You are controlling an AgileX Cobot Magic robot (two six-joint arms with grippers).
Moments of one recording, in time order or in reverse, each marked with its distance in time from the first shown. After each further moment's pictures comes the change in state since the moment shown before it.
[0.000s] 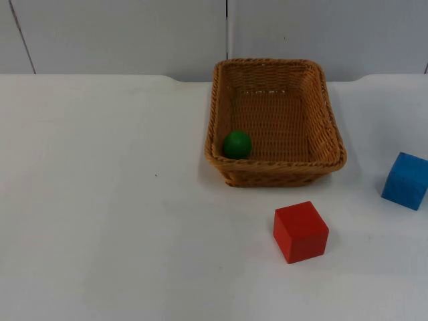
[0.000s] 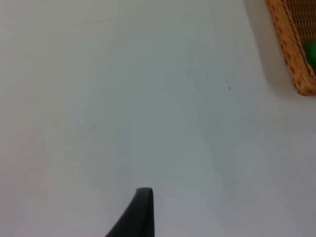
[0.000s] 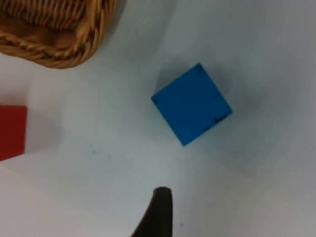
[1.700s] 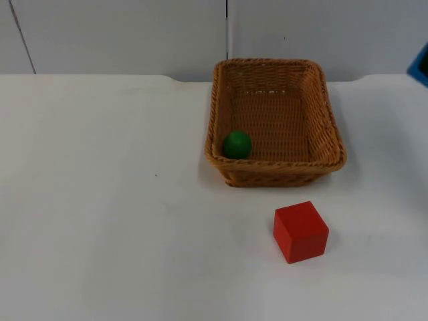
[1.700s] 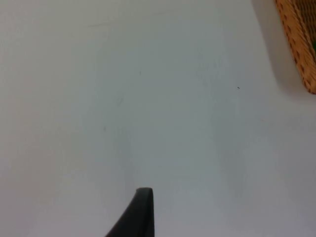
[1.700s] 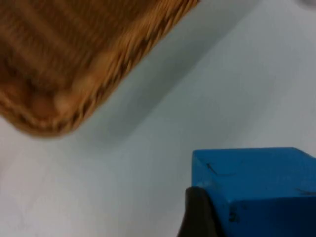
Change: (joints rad) right arm 0.110 0.024 -0.070 -0.129 -0.207 -0.175; left arm 0.000 0.000 0.000 0.028 -0.006 0.000
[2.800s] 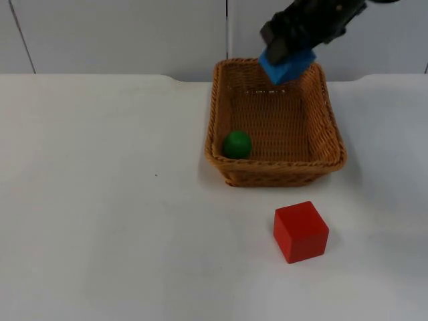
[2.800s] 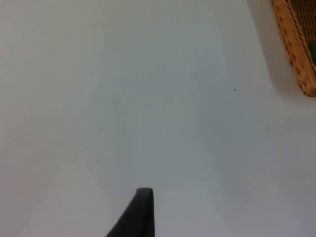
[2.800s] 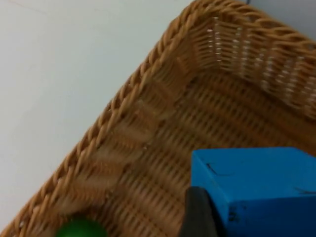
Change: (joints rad) right arm 0.156 0.625 -0.743 0.246 0.058 0.196; left arm 0.000 0.000 0.000 -0.012 0.000 0.000
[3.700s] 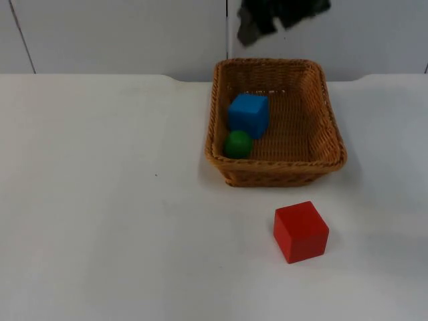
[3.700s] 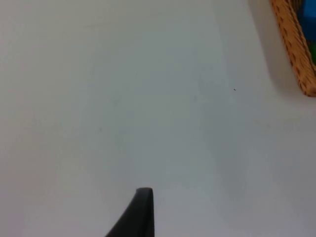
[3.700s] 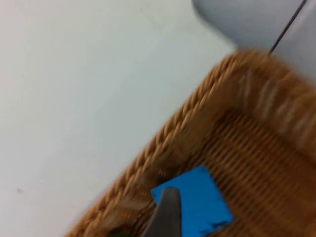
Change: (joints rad) right arm 0.059 -0.110 -0.039 -0.037 0.060 0.000; left arm 0.000 0.000 0.000 0.000 0.000 0.000
